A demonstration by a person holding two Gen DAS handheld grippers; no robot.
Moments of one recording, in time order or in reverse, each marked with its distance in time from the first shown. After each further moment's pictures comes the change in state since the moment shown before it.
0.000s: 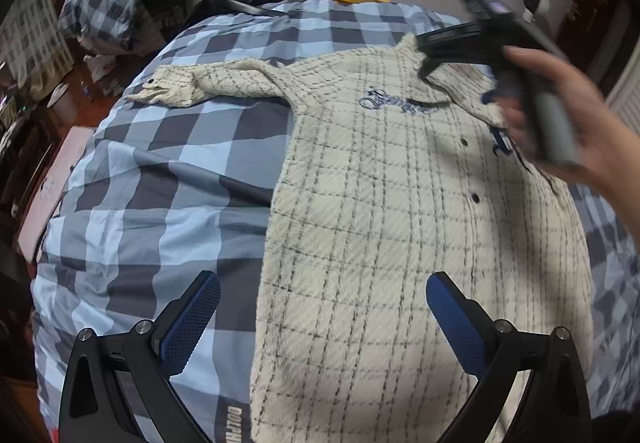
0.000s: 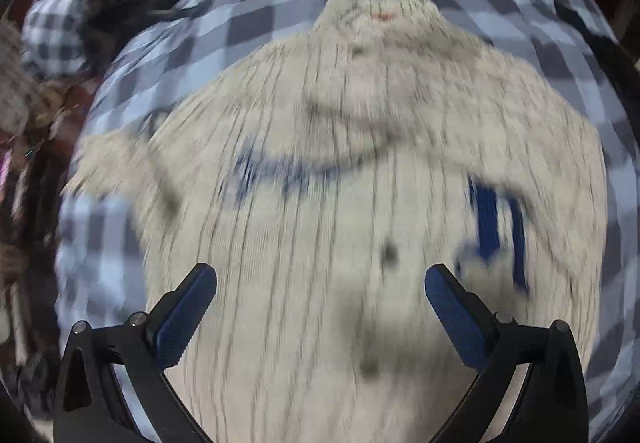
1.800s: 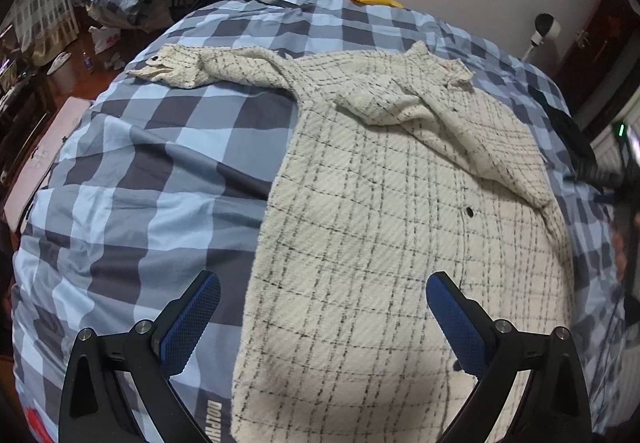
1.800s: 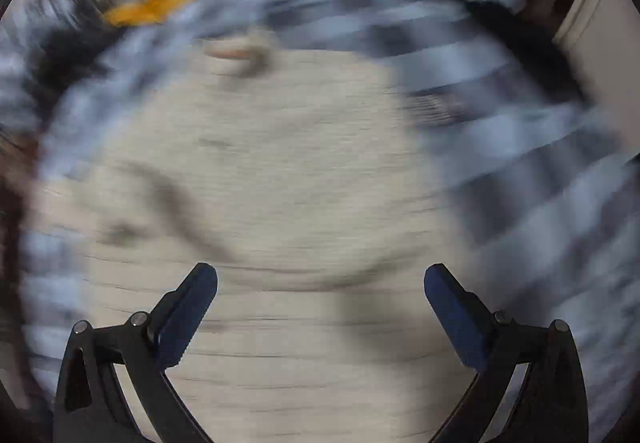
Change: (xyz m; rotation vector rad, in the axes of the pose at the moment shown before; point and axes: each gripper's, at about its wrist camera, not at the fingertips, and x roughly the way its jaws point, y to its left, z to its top) left arm 0.006 0.011 0.000 -0.090 0.019 -0.061; right arm -0.080 -0.135 -0.076 0.129 -0.056 -0.228
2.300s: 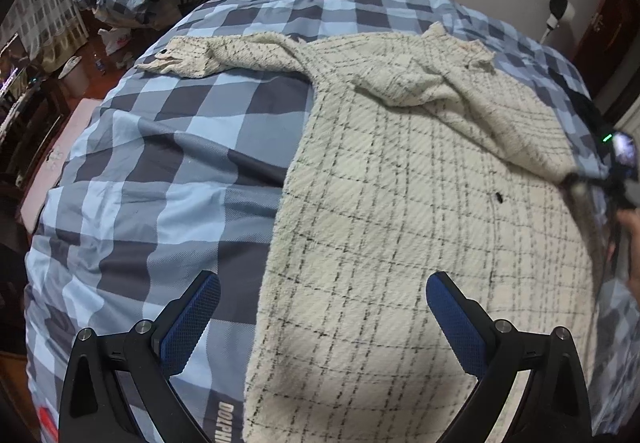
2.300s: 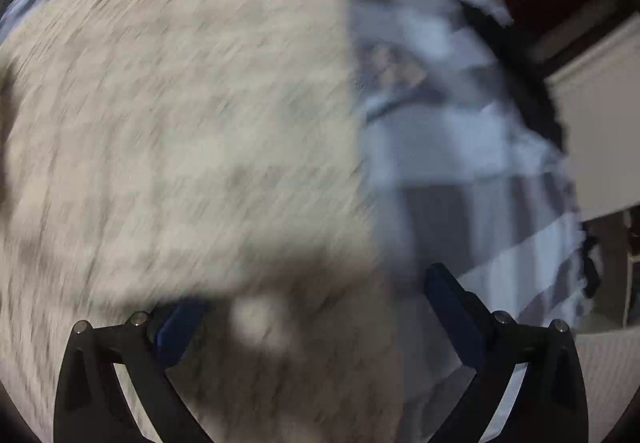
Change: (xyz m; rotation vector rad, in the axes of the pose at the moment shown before) left arm 0.022 0.001 -0.006 0.020 0.037 0.096; right arm 0.097 -0.031 0.004 -0.172 -0.022 -0.257
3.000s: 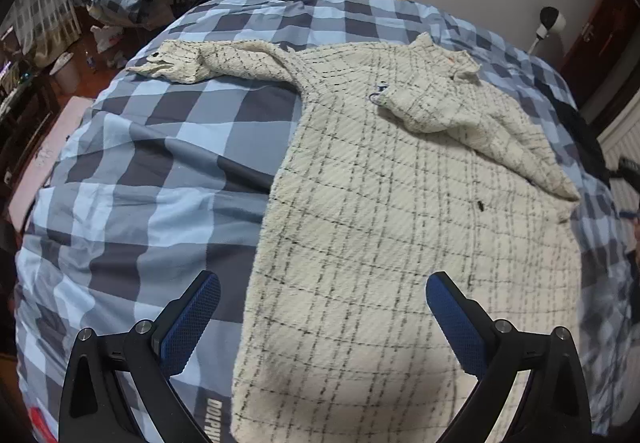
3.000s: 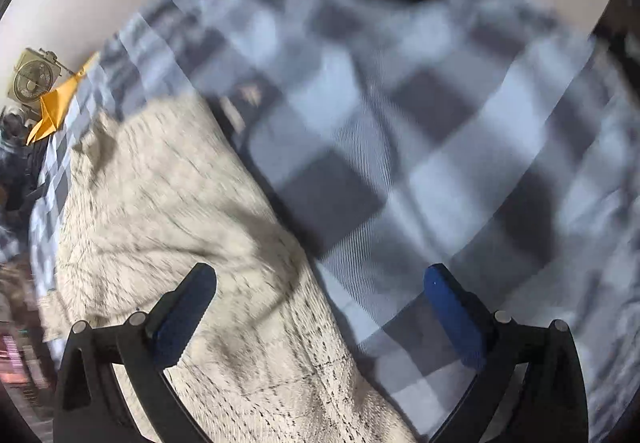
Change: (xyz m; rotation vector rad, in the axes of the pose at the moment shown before) left arm -0.015 -0.001 0.004 -0.016 -0.020 -0.079; right arm -0.044 -0.168 -0.002 0.589 0.083 0.308
